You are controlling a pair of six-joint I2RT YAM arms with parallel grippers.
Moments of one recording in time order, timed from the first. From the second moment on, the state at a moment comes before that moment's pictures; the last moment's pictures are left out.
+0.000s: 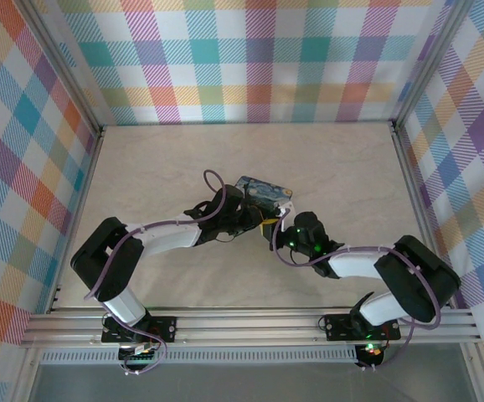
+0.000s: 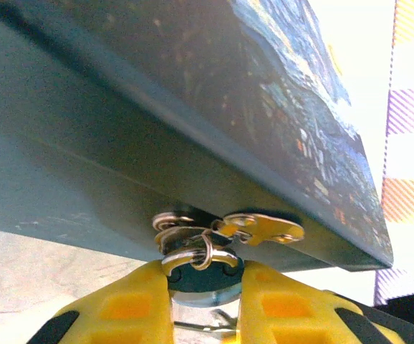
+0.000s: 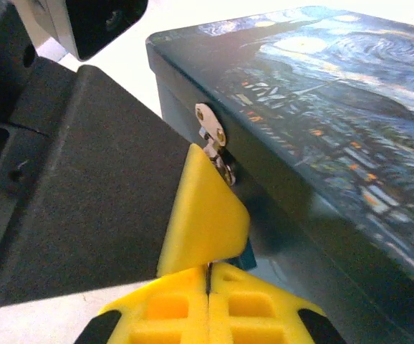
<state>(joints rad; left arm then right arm) -0.77 1.65 0.92 0.02 0.17 -1.05 0.71 1.44 0.38 0.66 -0.16 0.34</state>
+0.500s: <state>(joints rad) -0.78 1.65 0.92 0.02 0.15 -1.10 0.71 1.34 0.29 0.67 -0.13 0.36</state>
